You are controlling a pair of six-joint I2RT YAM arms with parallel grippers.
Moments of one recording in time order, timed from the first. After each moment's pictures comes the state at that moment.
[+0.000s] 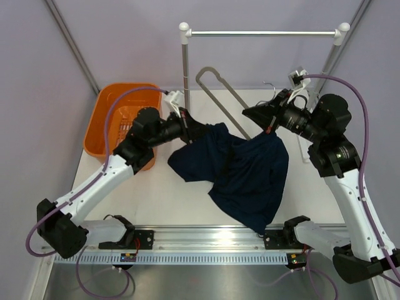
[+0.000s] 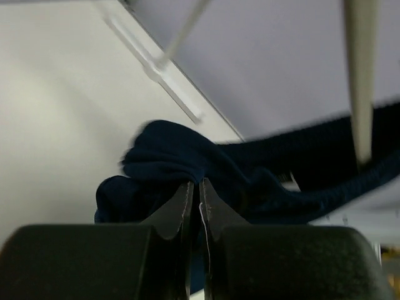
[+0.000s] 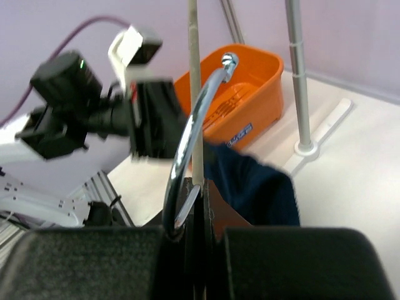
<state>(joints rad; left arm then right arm) -0.57 1.21 1.09 0.03 0.42 -0.60 0.32 1.00 1.37 -0.37 -0.61 0.37</state>
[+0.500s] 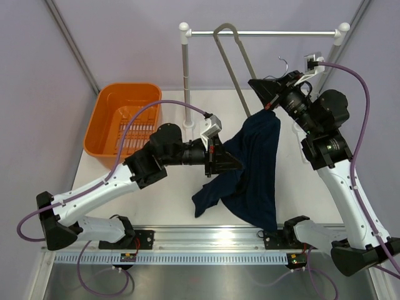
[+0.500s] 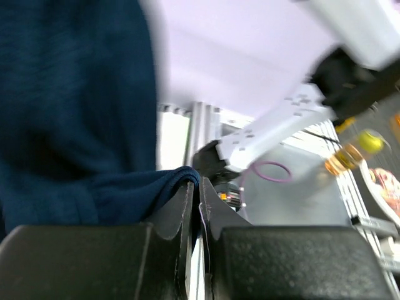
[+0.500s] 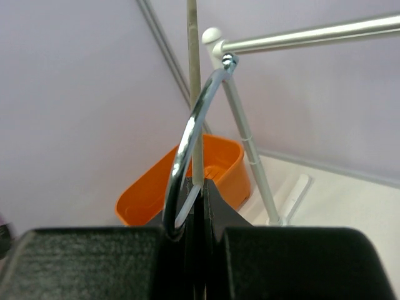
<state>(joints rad) -1.01 1.22 1.20 0.00 0.52 -0.36 0.32 1.08 1.37 -0.03 -0.36 0.49</state>
